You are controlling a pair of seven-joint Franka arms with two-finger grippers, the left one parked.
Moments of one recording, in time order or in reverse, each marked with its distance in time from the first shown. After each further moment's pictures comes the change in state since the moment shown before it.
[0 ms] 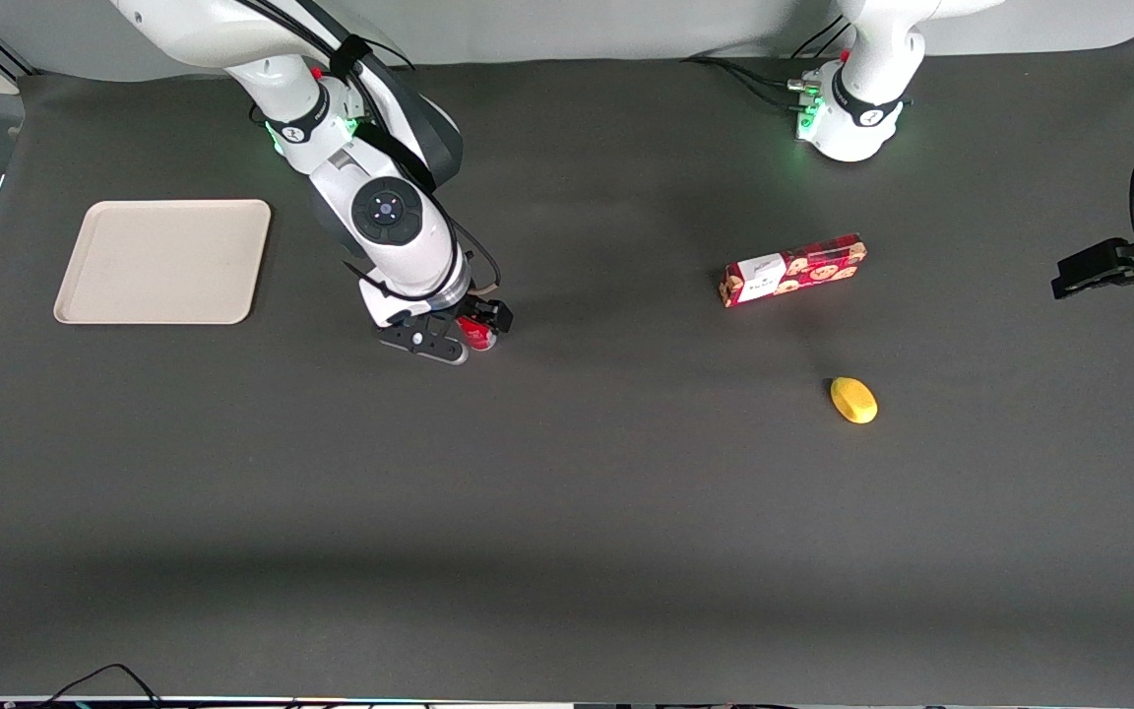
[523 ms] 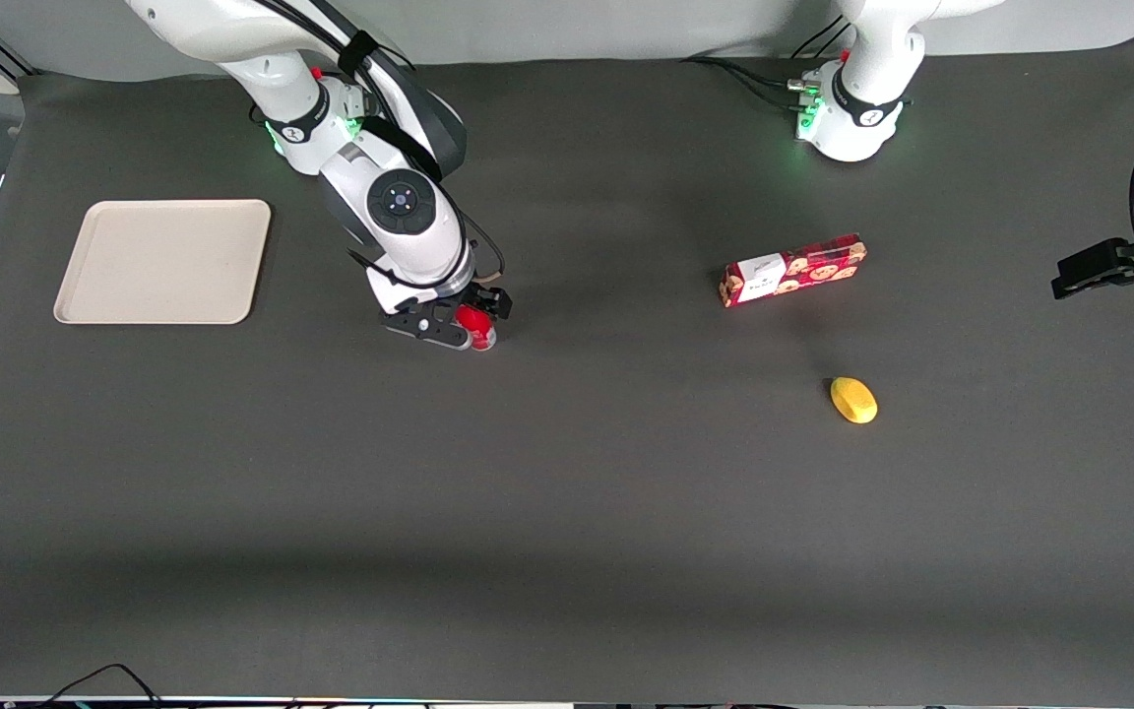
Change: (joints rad) arm 0.000 -0.033 0.016 -0.078 -0.006 0.016 0.013
